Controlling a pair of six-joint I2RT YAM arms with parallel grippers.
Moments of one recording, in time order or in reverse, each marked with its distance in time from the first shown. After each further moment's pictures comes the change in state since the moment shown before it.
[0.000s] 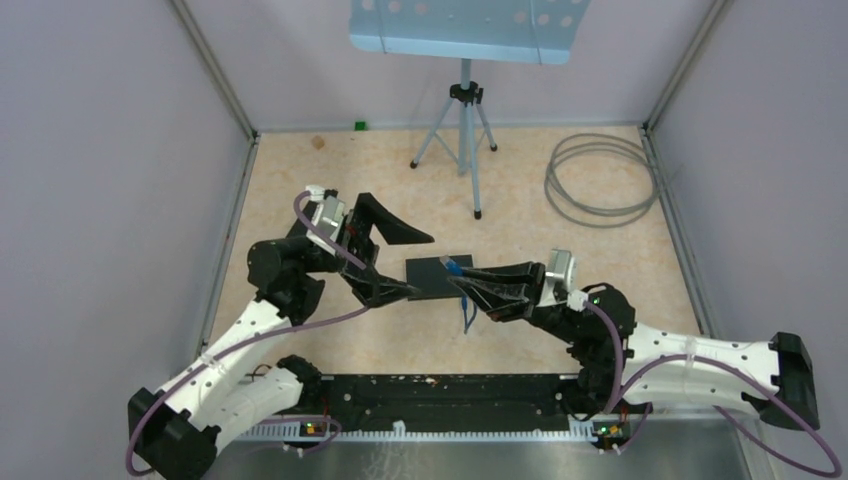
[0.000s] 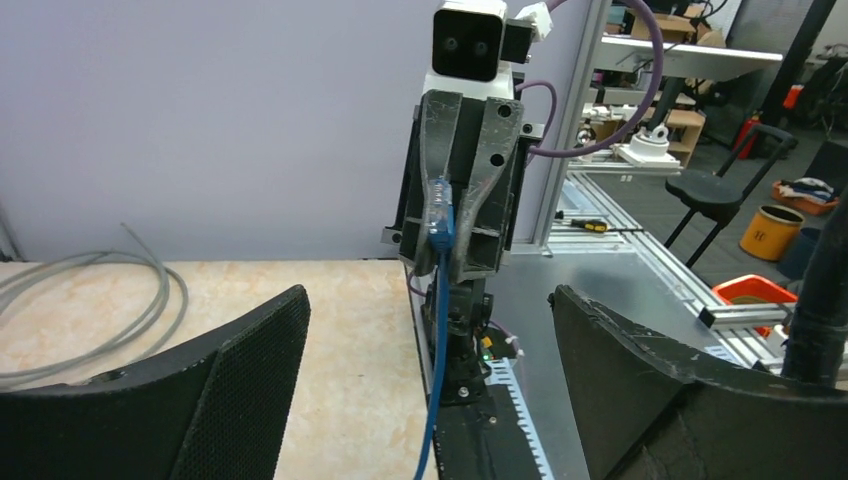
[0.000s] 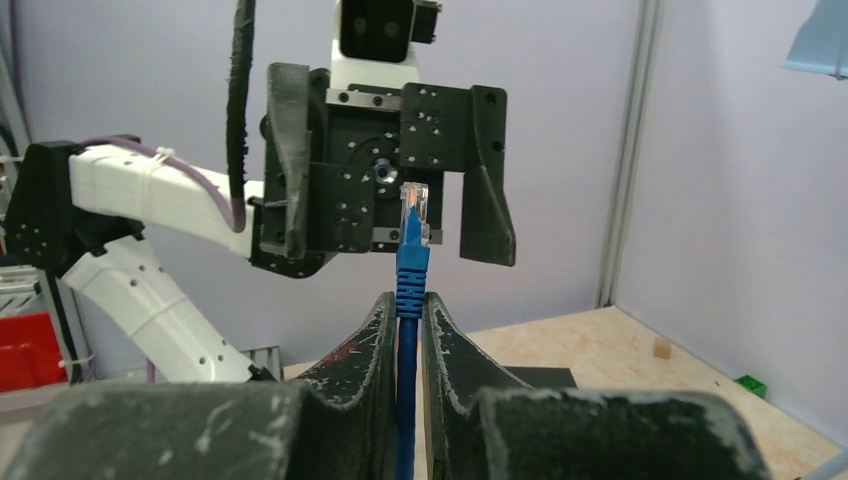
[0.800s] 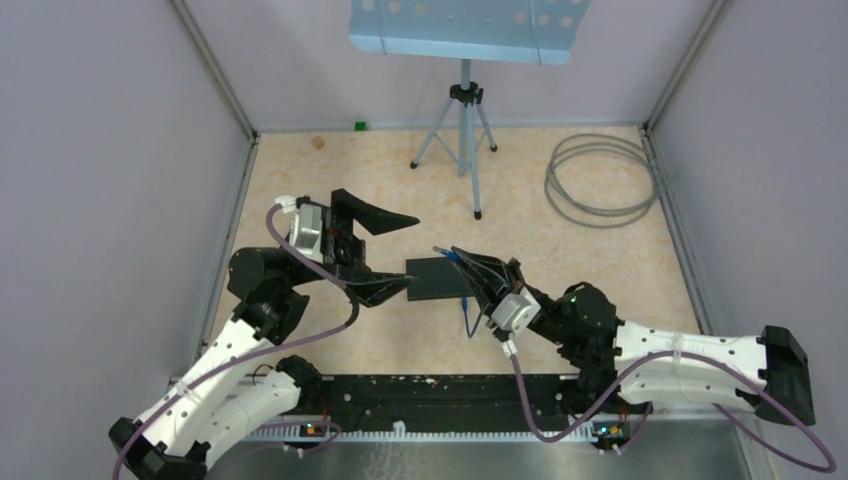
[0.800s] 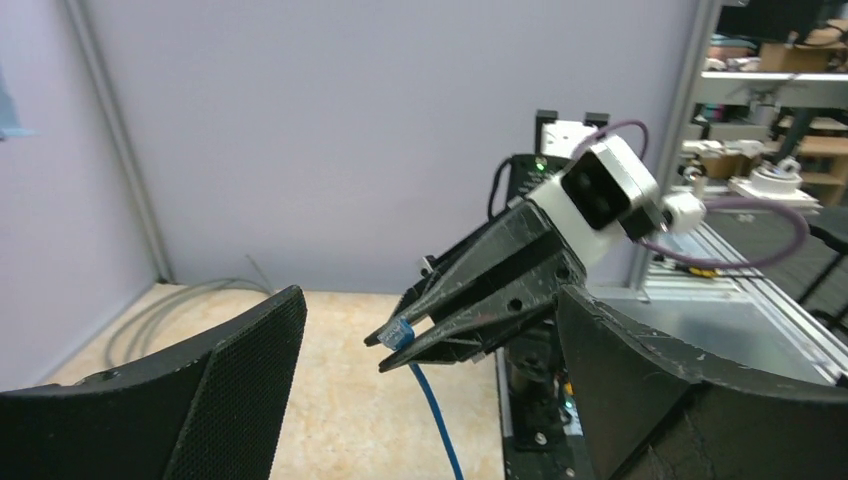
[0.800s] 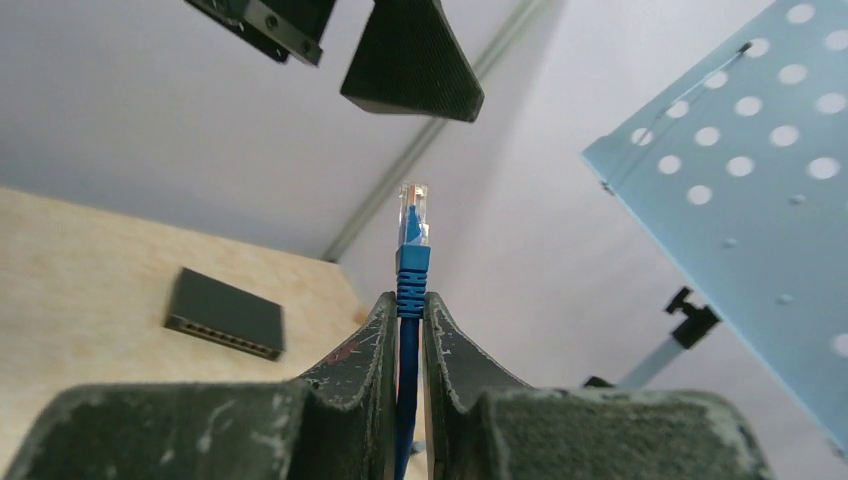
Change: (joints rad) left arm -0.056 -0.120 0.063 -0.290 -0.205 0.259; right arm 0.001 0.055 -0.004 -0.060 0.060 -0.731
